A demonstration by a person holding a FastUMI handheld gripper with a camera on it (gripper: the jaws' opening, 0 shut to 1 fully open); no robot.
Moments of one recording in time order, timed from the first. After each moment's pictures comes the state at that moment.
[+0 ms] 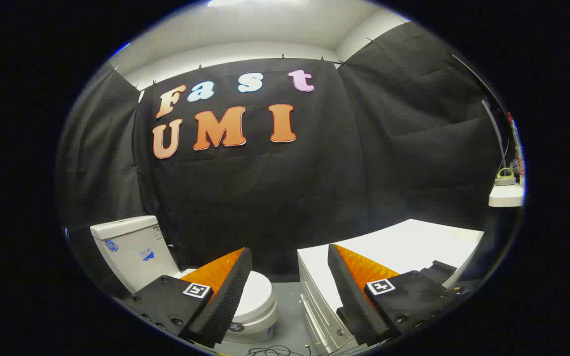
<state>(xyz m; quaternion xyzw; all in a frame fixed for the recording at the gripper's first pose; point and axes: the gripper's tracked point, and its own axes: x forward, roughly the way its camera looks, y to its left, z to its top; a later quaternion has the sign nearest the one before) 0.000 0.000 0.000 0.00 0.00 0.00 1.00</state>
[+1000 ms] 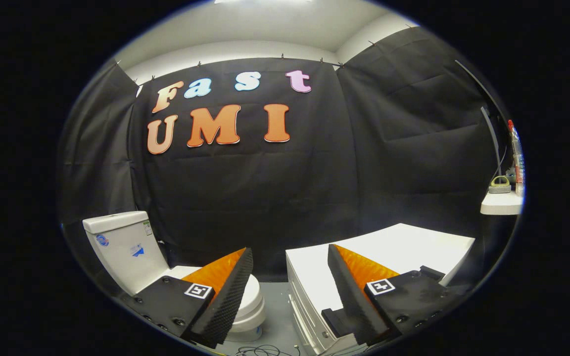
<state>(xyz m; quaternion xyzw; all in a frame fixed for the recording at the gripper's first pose) -0.003 -0.013 0.004 -0.02 0.00 -0.02 1.00</state>
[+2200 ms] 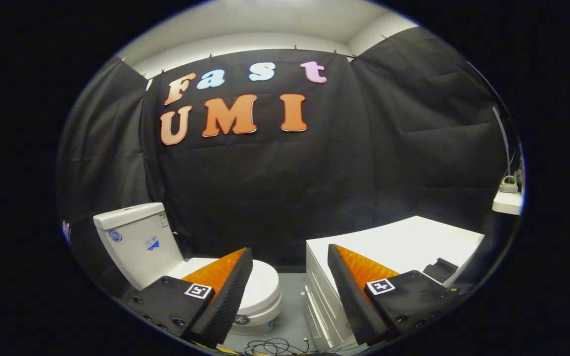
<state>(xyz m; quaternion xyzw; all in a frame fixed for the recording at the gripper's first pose) -0.010 0.047 -0.013 -0.03 0.04 0.03 1.00</state>
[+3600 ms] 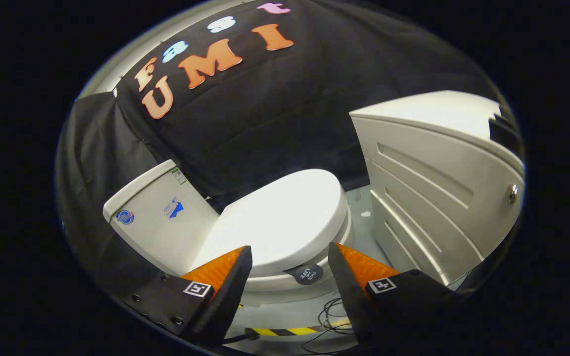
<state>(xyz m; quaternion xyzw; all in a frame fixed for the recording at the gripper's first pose) -0.001 0.127 -0.271 0.18 0.31 0.08 0.93</state>
